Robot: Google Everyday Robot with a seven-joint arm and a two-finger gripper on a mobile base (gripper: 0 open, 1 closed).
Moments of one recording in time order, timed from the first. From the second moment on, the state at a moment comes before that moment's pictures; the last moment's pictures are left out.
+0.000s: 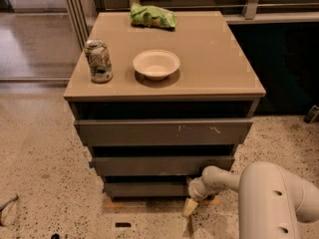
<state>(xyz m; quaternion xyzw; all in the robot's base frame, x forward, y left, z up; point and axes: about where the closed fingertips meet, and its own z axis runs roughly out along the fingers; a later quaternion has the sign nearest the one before) 0.568 -0.130 0.177 -0.62 0.74 0.16 0.19</state>
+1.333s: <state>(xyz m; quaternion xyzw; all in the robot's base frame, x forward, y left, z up) 0.536 -0.130 0.184 -0.62 0.75 0.19 0.14</state>
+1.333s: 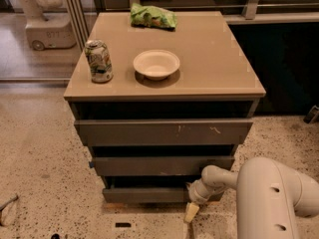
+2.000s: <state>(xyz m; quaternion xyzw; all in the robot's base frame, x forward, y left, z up) 0.506 -0.130 0.186 -0.61 0.75 0.23 0.11</state>
